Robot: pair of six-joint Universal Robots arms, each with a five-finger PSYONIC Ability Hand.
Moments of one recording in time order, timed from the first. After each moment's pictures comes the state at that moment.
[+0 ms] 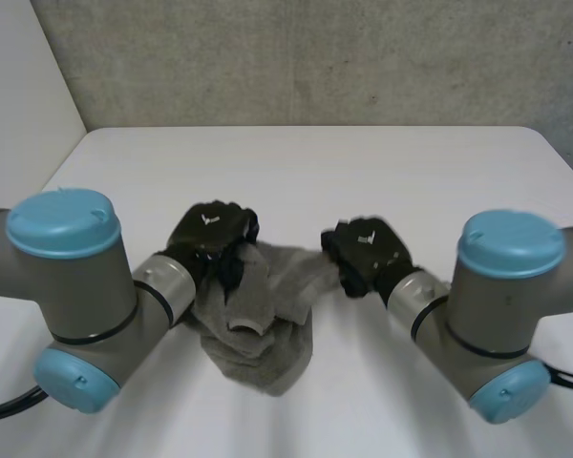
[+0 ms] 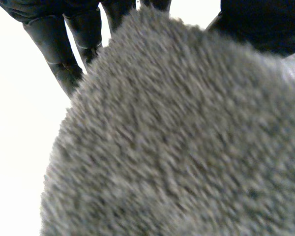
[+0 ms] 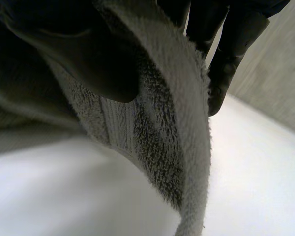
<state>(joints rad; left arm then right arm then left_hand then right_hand) 4.20 -2.00 -1.58 3.34 -1.44 3.24 2.11 -1.06 1.56 -0.26 1.36 2.92 1.43 1.46 1.54 1.52 1.48 1.34 1.31 1.32 1.34 1.17</state>
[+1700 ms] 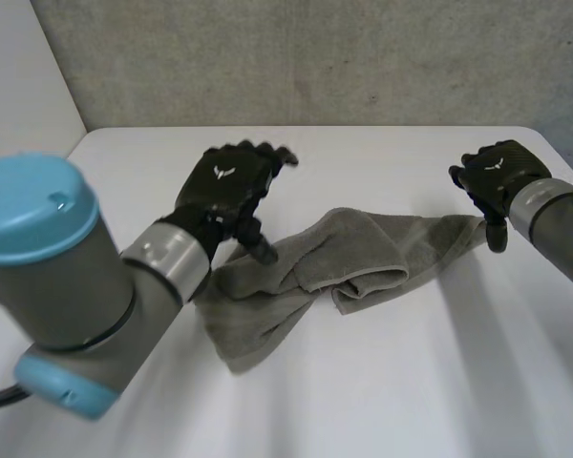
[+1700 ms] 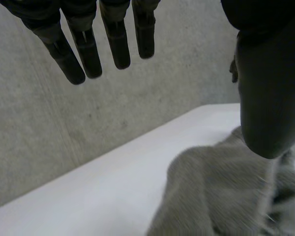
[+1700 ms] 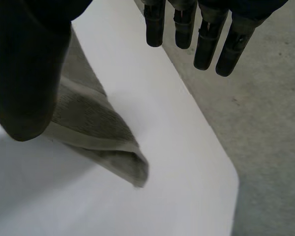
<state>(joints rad) 4.09 -1.85 -1.55 3.34 -1.49 3.17 1.82 -1.12 1.25 0.22 1.50 2.40 0.41 0.41 0.41 0.41 0.42 0.23 0.24 0.24 0.25 0.06</state>
